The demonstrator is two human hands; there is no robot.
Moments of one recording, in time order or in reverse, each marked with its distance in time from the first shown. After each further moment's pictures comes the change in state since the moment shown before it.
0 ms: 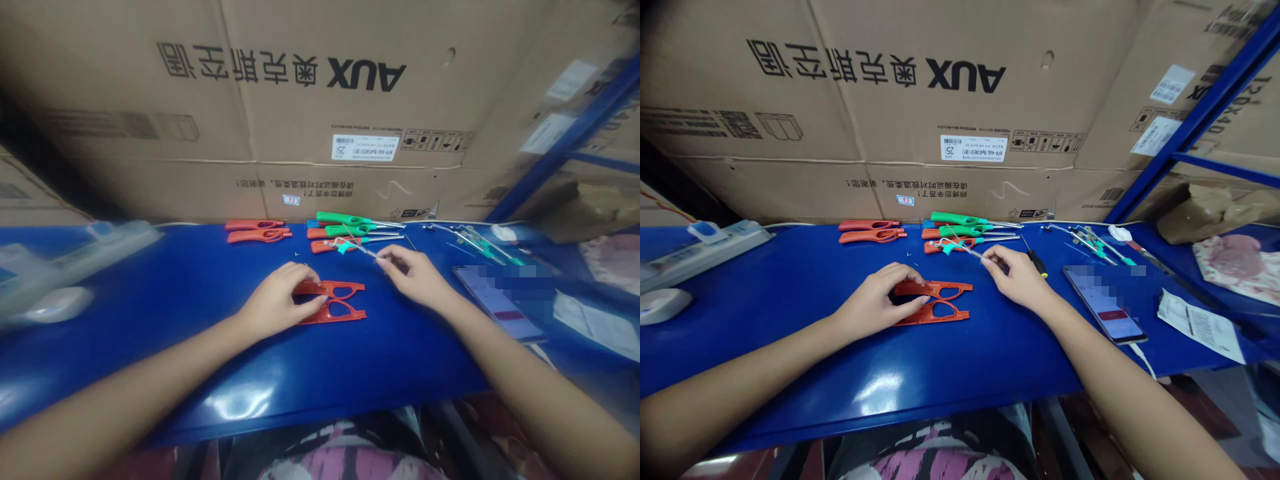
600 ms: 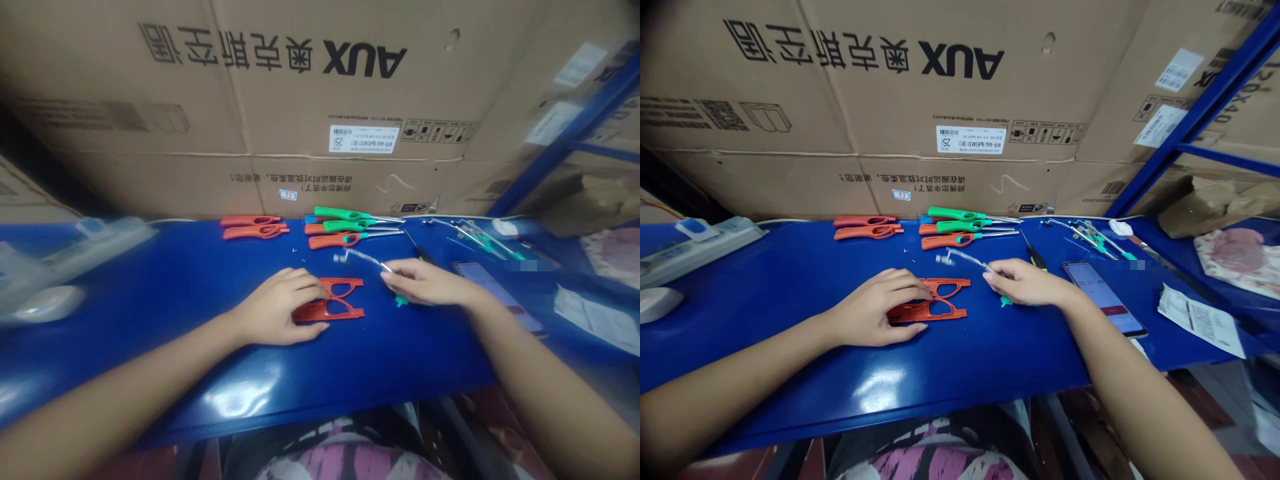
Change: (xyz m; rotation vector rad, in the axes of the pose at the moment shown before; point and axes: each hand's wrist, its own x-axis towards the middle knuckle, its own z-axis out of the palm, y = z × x) left_hand 0.000 0.005 -0.009 0.115 -0.288 0.240; right_hand -0.005 -0.001 -0.029 0.227 -0.591 0.226
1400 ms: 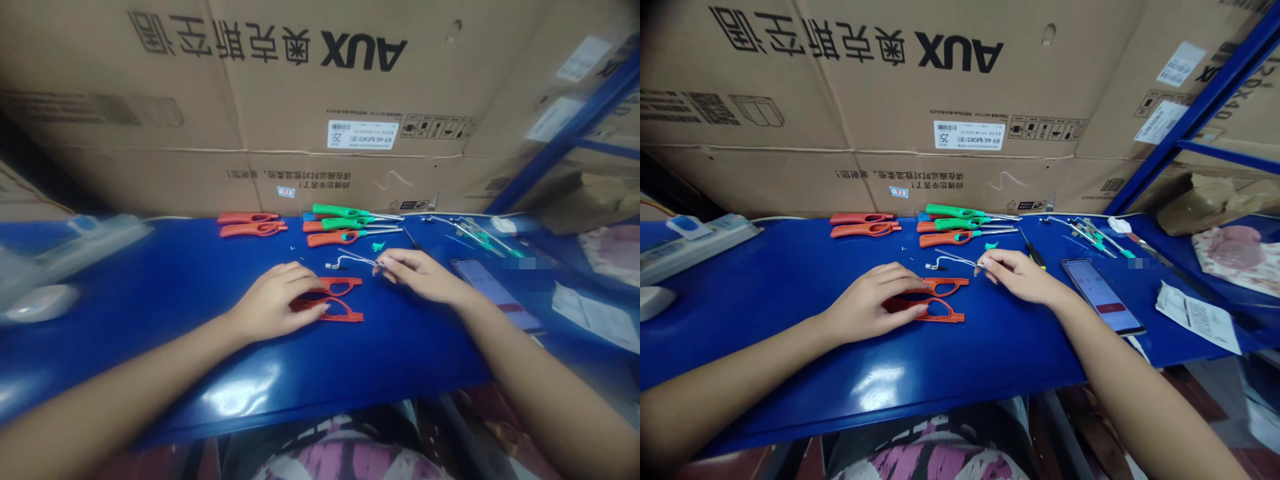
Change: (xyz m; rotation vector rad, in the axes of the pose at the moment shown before) left_hand 0.001 -0.001 0.005 -0.038 0.162 -0.050; right_hand 0.004 -0.006 0.005 -0.054 0.227 -0.237
